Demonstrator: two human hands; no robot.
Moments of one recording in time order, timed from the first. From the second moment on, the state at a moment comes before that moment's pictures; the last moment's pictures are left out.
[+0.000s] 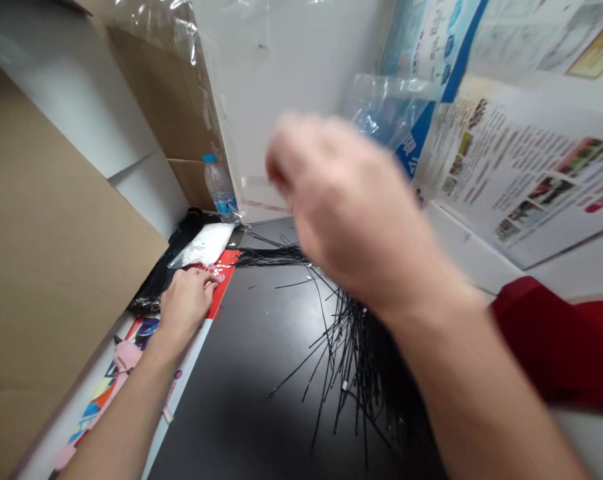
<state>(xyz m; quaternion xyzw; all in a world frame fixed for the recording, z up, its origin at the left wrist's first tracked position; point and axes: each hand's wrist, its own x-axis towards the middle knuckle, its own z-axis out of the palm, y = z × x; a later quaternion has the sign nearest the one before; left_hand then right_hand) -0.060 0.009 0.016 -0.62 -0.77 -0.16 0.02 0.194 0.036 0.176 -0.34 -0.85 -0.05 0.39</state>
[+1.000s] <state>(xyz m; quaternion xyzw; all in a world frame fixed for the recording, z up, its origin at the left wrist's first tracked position) -0.002 -0.005 0.014 -0.48 -0.51 -0.47 -0.54 0.165 0.005 -0.002 -0.46 -0.69 0.36 0.44</state>
